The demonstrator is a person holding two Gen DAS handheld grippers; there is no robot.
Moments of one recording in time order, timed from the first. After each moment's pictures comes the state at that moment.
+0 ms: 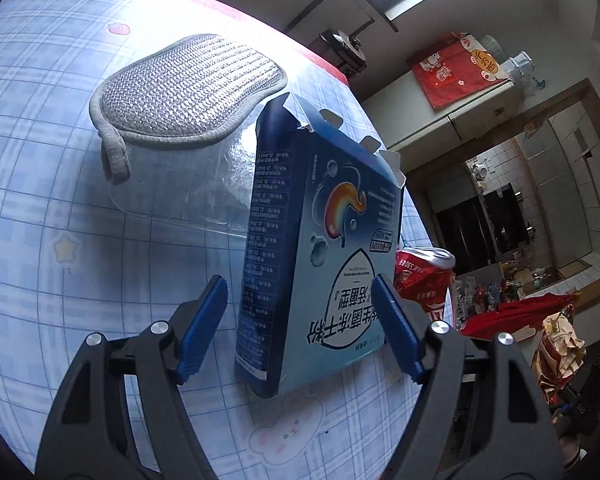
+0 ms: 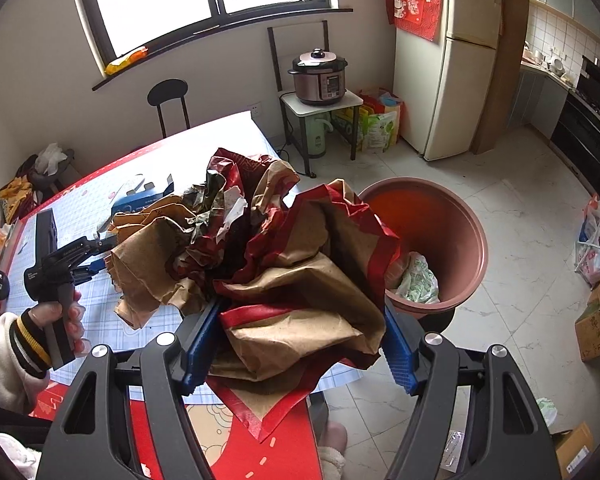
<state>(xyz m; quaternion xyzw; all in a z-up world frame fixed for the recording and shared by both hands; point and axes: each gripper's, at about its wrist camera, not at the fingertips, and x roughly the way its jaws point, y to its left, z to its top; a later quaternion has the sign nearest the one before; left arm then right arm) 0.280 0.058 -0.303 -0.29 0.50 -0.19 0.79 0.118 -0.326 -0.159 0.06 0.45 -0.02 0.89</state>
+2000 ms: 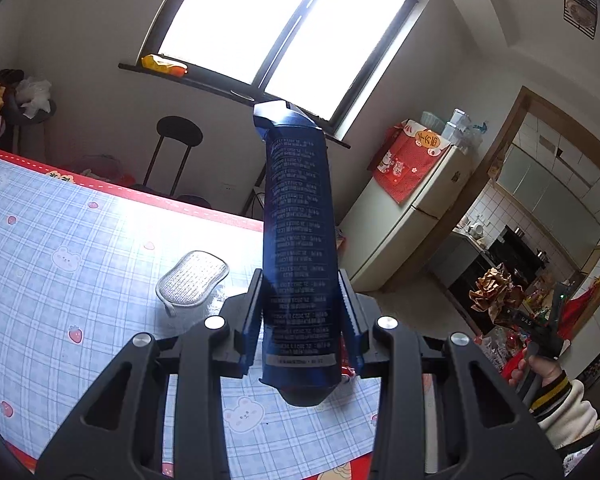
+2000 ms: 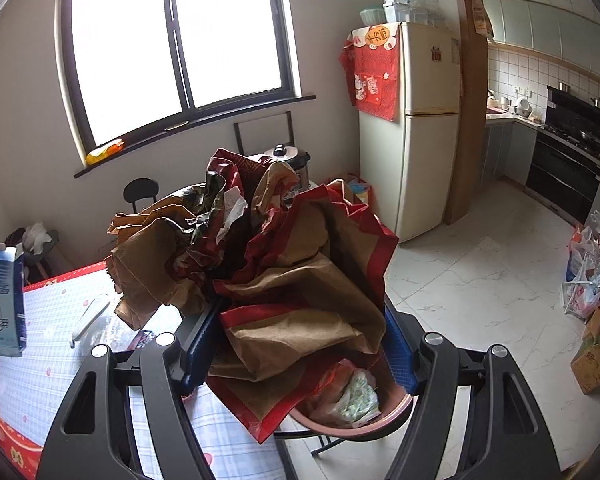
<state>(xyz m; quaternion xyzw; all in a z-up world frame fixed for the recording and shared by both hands) 0.119 0.072 -0.040 -0.21 0.27 -0.14 0.93 0.169 -0.472 -0.074 0.07 0.30 -0.06 0.95</state>
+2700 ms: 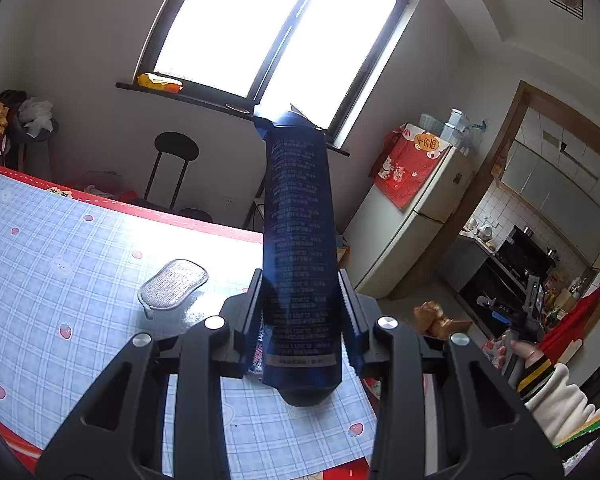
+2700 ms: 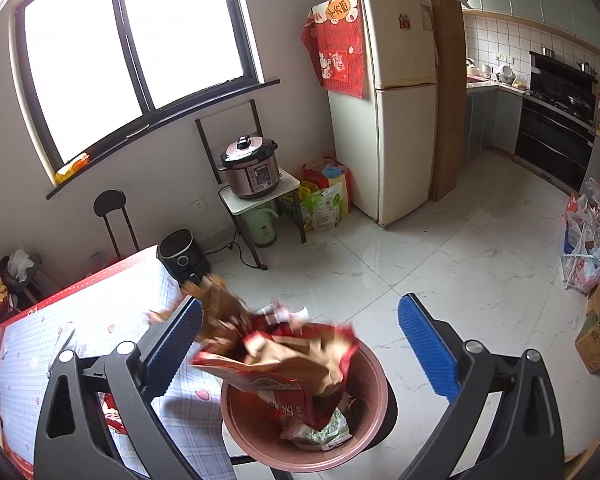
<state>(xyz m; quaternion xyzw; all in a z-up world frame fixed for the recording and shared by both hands) 0.104 0.013 -0.016 -0.19 0.25 -0.12 0.94 0.225 -0.549 -0.101 0.12 0.32 -0.08 0.94</state>
